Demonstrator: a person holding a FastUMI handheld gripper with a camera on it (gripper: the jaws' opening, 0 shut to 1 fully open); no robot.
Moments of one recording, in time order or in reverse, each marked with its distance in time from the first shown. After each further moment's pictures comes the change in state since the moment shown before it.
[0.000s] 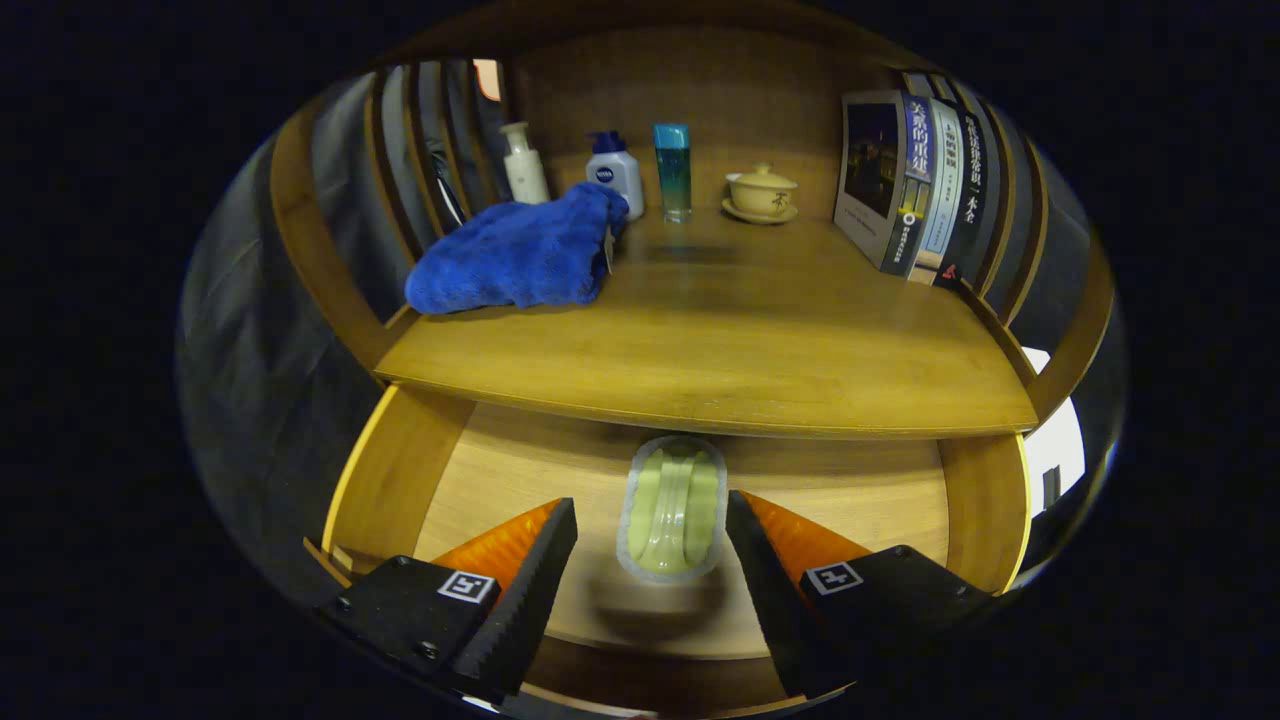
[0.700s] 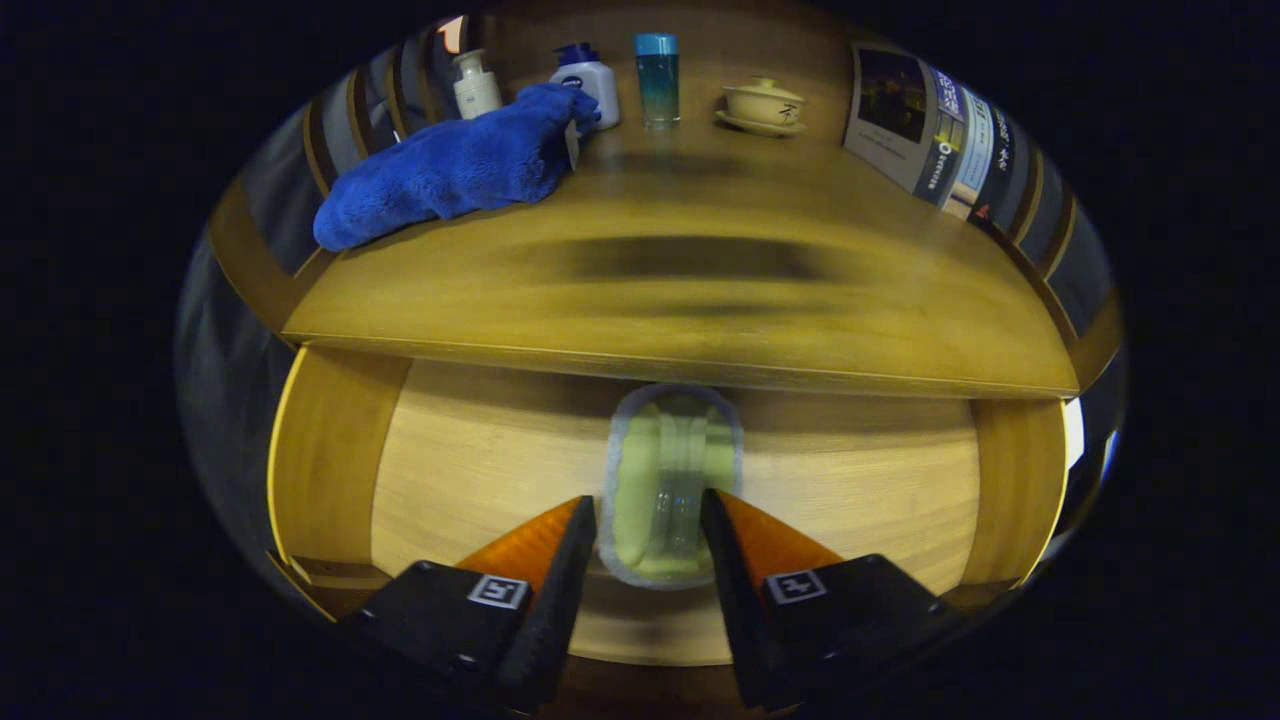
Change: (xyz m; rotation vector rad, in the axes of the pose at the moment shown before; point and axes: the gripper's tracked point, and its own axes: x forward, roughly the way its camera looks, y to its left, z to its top) arm 0.042 -0.006 -0.035 0.043 0.171 -0.084
